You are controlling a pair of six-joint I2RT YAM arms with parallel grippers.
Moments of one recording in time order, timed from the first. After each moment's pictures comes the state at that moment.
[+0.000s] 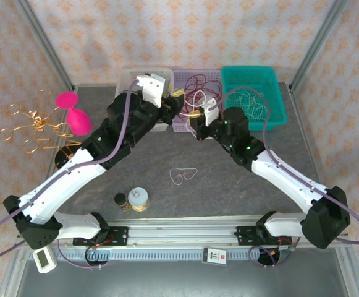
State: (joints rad) left arm -0.75 1.27 1.45 -0.21 -0.25 -0.09; right arm 0.59 1.26 0.99 0.07 -0.20 0.01
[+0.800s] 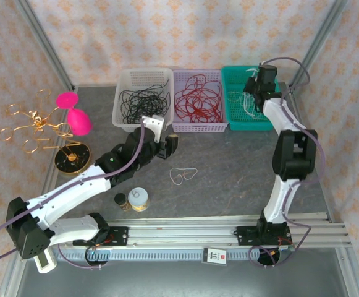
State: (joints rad) left arm -0.75 1.14 0.92 -0.26 -0.26 -0.35; right arm 0.01 2.02 1.67 -0.19 0.10 0.26
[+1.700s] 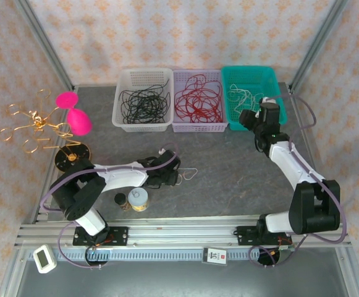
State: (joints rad) left arm -0.79 1.63 0.79 -0.29 -0.14 -0.60; right arm 0.09 1.35 0.91 -0.11 0.01 0.38
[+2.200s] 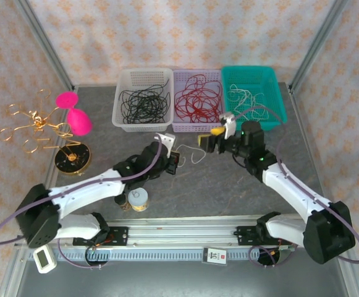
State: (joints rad) left arm -0.82 1.22 0.78 -0.11 -0.17 -0.39; right arm 0.41 1.13 0.68 0.11 -0.56 0.23
